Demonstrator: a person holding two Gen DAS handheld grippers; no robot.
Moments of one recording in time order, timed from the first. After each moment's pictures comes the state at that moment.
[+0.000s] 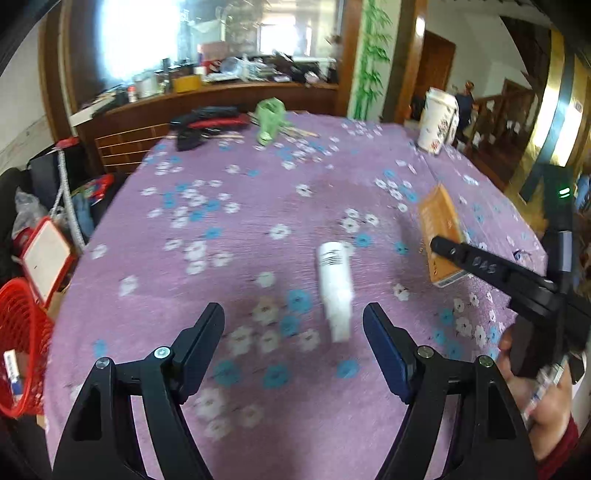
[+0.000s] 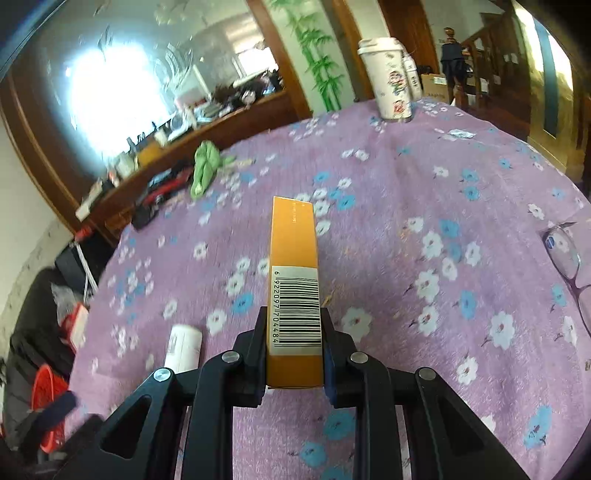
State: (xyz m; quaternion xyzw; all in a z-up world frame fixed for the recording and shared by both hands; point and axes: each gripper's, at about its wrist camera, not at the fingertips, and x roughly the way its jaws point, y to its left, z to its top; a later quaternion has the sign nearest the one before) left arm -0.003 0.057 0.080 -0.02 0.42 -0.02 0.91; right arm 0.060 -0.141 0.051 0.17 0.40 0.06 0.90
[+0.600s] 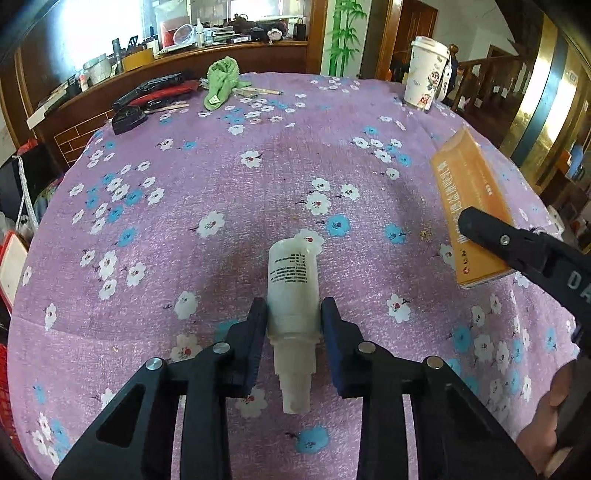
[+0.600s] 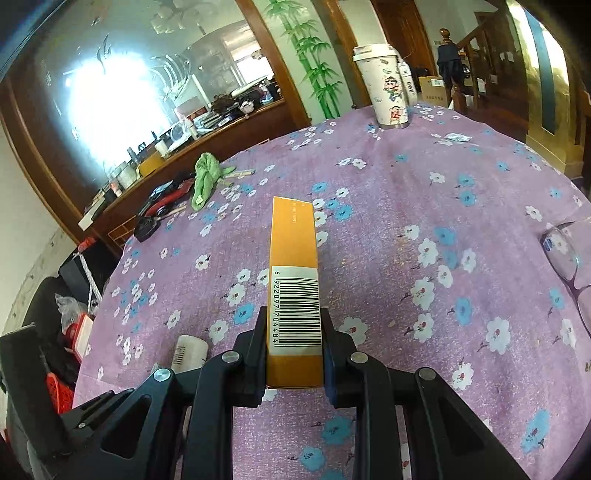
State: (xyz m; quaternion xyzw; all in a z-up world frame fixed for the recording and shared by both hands) left arm 0.058 0.027 0.029 -0.01 0.47 -0.06 0.88; right arm 0.063 -0.143 0.055 0.17 0.39 0.06 0.90
